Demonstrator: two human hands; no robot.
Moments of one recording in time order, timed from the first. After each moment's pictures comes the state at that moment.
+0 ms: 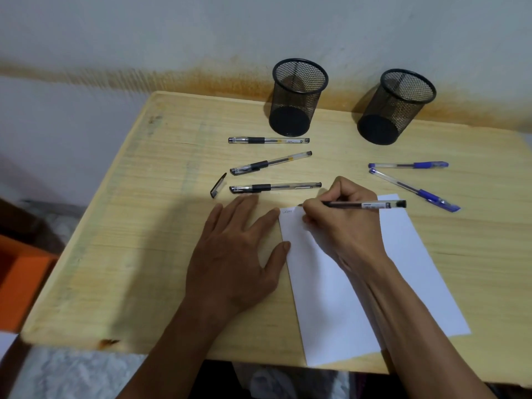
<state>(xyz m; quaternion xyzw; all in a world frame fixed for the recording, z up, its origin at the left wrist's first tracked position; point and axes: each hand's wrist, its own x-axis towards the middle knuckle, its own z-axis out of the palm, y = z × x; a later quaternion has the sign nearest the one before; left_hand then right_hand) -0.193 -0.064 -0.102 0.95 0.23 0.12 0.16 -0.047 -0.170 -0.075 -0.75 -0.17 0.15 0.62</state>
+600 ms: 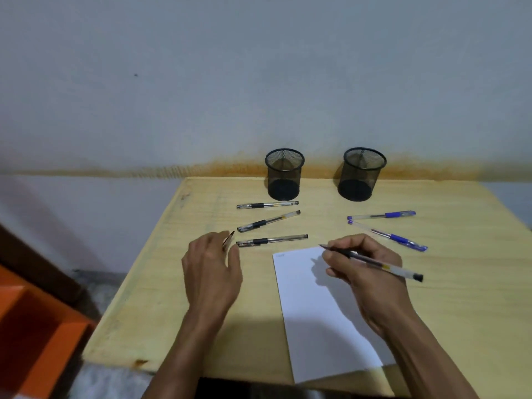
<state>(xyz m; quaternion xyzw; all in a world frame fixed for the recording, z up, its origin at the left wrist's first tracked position) -0.189 -0.044 -0.083 0.85 0.40 0.30 0.17 -0.061 -0.244 -0.031 -0.65 -0.12 0.20 0.72</state>
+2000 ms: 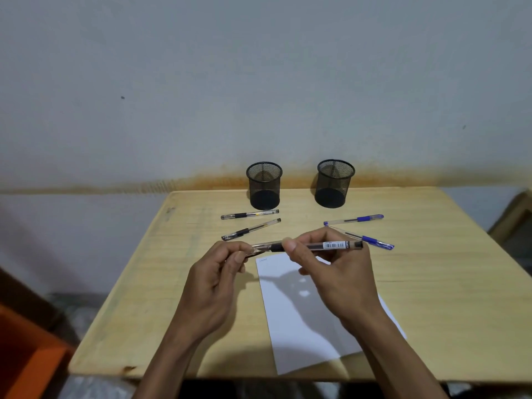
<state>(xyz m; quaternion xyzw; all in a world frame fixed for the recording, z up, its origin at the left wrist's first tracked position) -0.209 -0.089 -0.029 0.79 0.14 0.34 0.48 -0.097 -0.248 0.013 -0.68 -0.26 0.11 0.68</state>
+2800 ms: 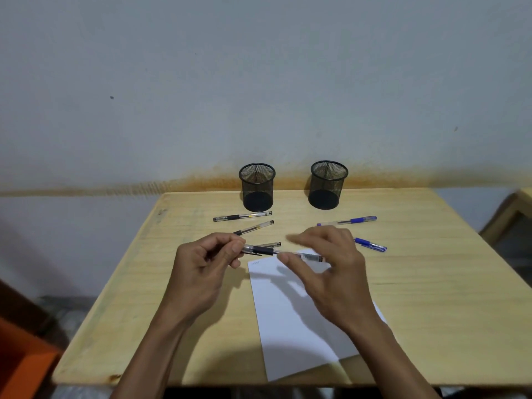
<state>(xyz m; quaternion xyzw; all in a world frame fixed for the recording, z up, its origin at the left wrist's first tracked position) -0.191 -0.079 -0.012 0.72 0.18 0.32 0.58 -0.070 -0.252 -0.020 -0.75 -0.38 -0.13 0.52</state>
